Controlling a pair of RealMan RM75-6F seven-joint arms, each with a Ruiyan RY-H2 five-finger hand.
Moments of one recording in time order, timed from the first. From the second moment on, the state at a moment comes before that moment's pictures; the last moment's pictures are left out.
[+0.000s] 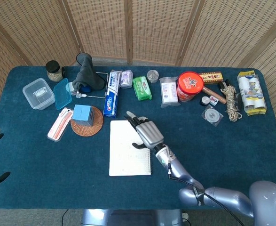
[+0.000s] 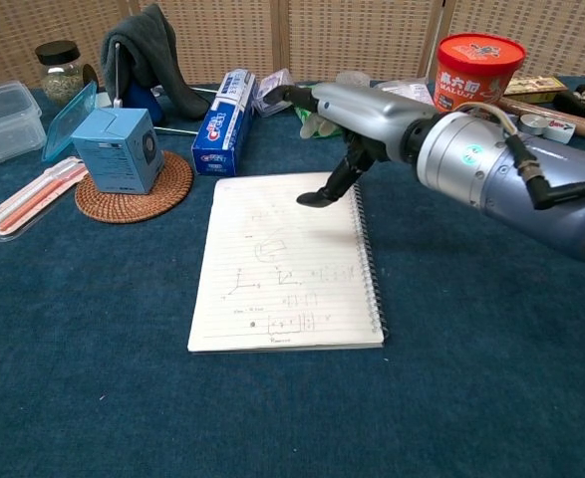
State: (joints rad) left arm -0.04 -0.76 0.04 -1.84 1.70 1.57 -0.20; right arm 0.81 -1.73 0.31 -1.45 -1.17 0.93 -0.29
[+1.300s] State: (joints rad) left arm 0.02 -0.85 0.10 -1.81 1.76 1.61 -0.11; right arm 0.29 -1.21 -0.01 -1.43 -1.50 1.47 -0.13
